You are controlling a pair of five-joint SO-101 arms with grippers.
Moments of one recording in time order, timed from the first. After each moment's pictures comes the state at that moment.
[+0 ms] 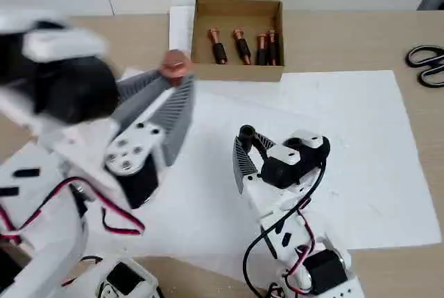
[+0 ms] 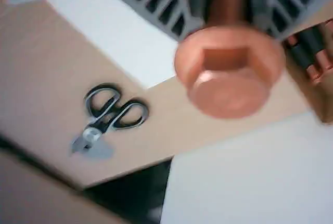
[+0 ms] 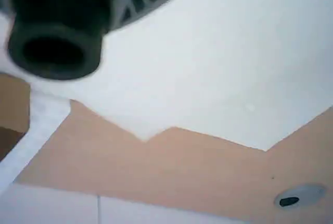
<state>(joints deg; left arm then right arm) 30.9 -38.2 -24.5 87.8 12.2 -28.0 -103.4 84.9 35.2 -9.2</state>
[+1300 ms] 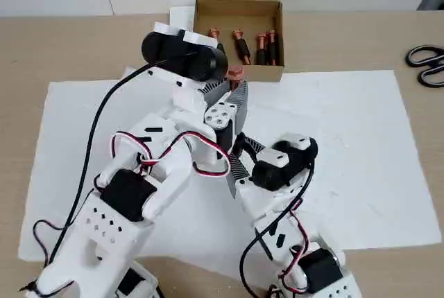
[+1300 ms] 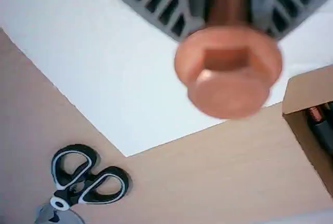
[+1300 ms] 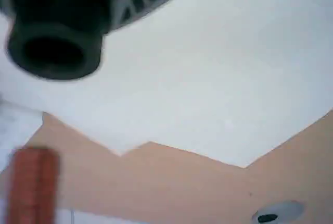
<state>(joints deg) 31.4 -41.9 29.1 43.7 18.5 -30.9 -103.4 87.9 33.0 -9.2</state>
